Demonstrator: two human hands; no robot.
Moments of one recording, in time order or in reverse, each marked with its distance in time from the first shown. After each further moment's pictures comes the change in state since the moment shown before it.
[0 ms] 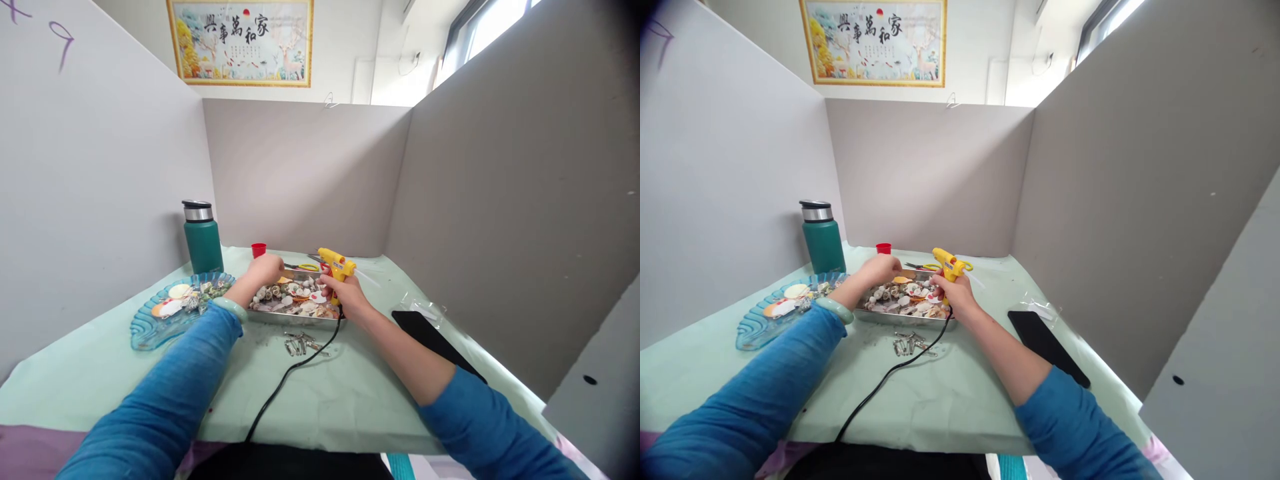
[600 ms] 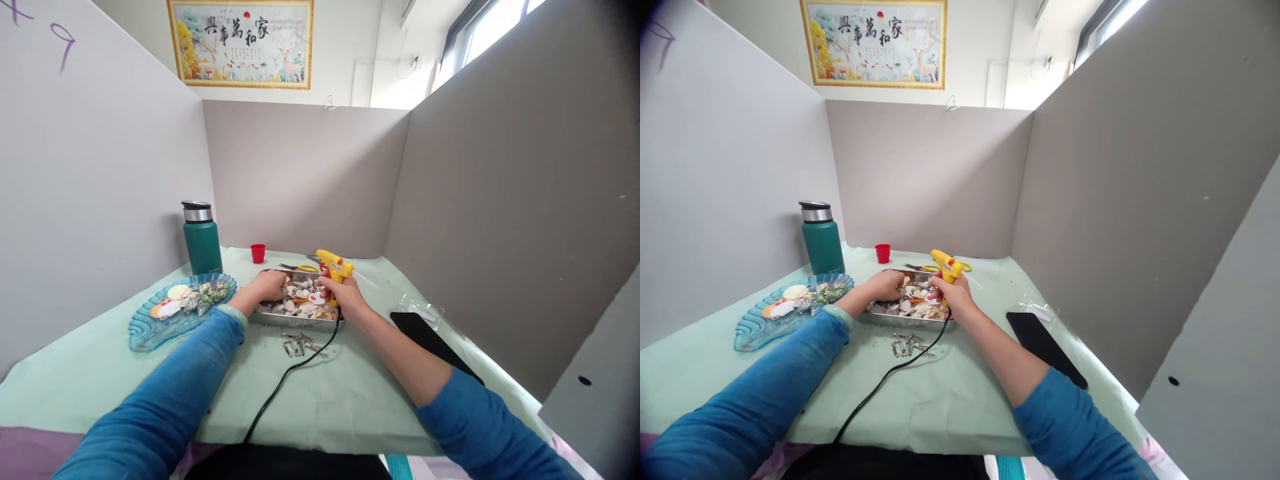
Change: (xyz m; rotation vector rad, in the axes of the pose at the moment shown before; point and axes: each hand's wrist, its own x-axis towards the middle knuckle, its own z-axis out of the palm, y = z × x) left_hand 0.001 -0.009 0.041 0.071 -0.069 0.219; right_hand 0.000 0.001 -0.001 -0.013 -0.014 -0.004
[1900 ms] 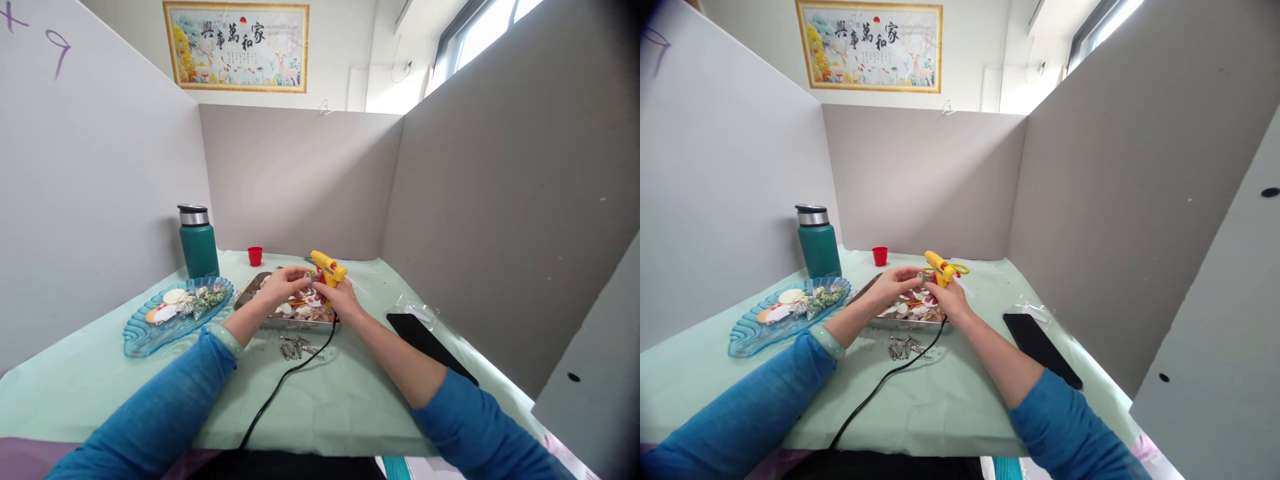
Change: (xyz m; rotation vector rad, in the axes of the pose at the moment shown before) left_hand -0.032 0.061 -0.022 -1.456 0.129 -0.004; right_hand -0.004 -0.001 0.003 -0.121 -0.026 -0.063
